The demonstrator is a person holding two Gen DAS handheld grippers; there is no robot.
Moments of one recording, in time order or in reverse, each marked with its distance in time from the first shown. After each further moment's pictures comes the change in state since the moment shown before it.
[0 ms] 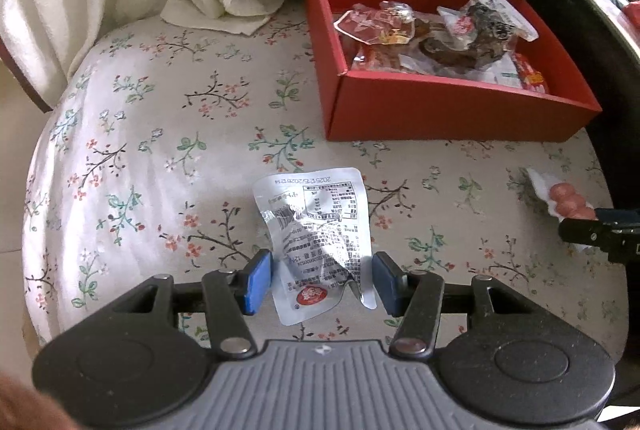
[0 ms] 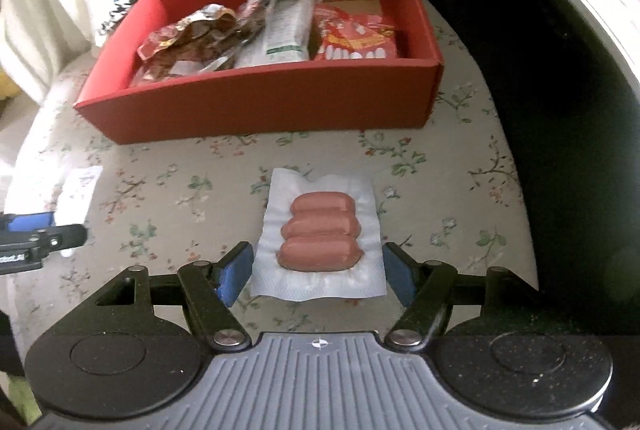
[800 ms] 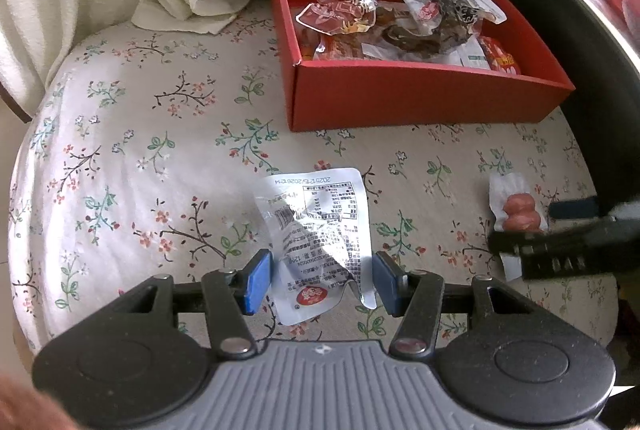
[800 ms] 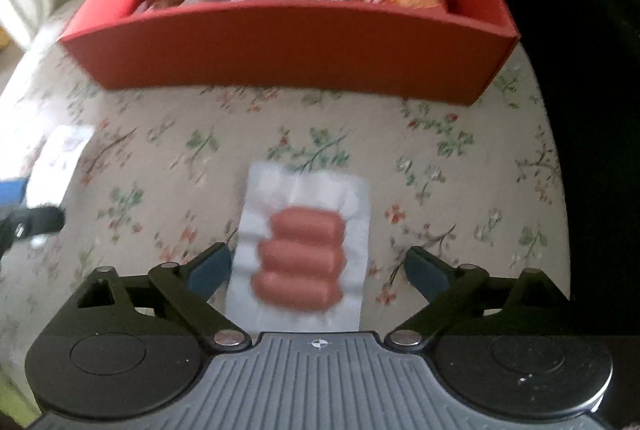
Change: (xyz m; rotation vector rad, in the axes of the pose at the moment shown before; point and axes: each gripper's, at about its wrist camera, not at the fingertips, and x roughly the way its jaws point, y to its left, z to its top) left arm -0.002 -0.012 -0.005 0.048 0.016 -0.042; right arm 0.052 0.025 0.007 -0.080 0.075 -0.089
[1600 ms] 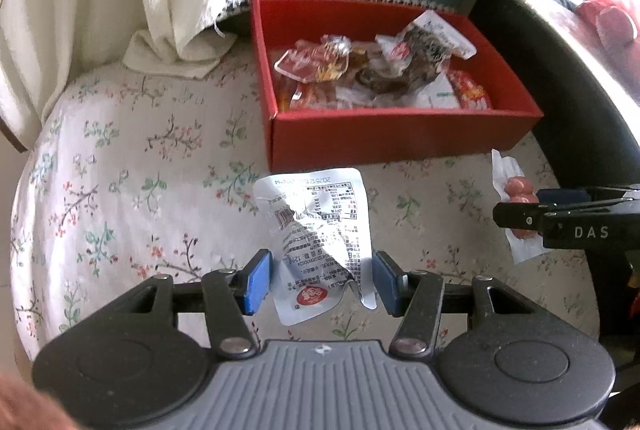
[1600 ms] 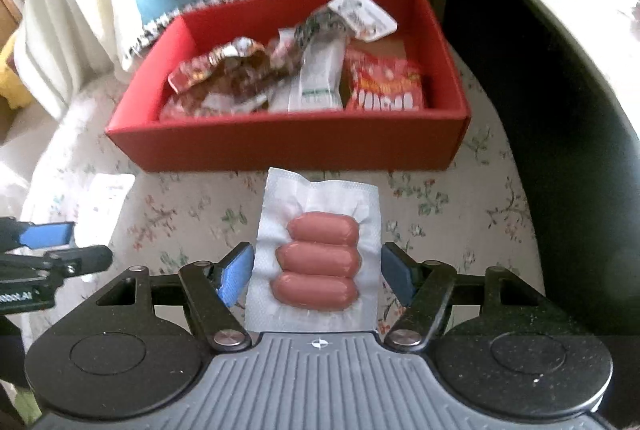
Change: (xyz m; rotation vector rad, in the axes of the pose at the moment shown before) left arm -0.024 -0.013 0.007 0.029 -0.102 -0.036; right arm -0.069 -0.021 0.003 0.058 -0.179 0.101
